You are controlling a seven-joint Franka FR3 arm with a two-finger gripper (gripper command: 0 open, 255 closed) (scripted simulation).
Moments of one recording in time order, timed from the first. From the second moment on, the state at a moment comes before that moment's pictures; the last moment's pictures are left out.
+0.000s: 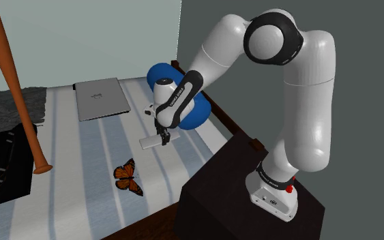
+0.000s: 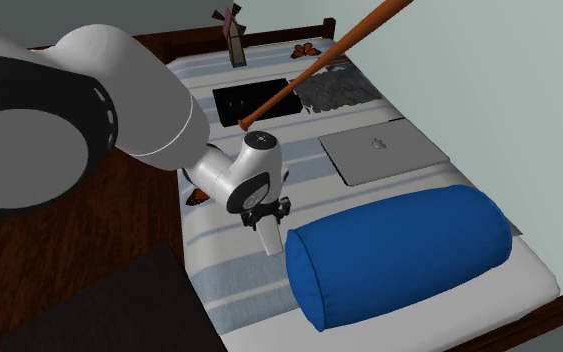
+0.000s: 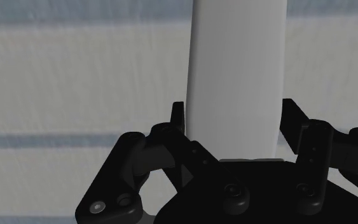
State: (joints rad) arm 0.26 0.48 -0.01 -2.27 0.04 2.75 -1.01
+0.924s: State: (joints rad) arm 0.22 0.45 -0.02 -2.13 0.04 2.58 -1.05
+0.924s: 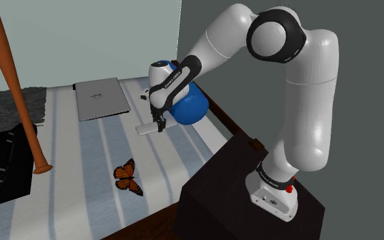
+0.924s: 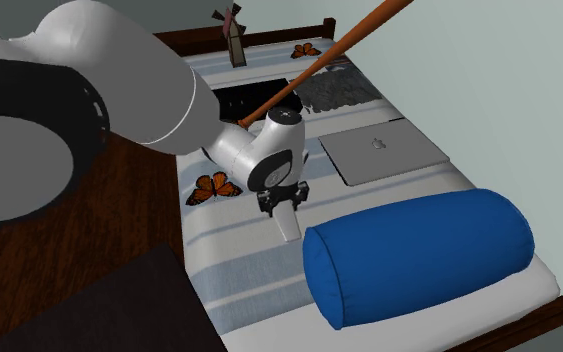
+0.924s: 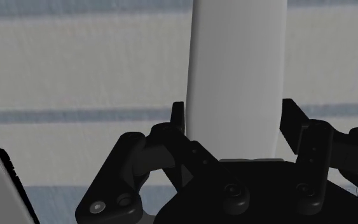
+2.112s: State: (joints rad) arm 0.08 1.02 -0.04 -1.12 0.05 2.14 -1.18
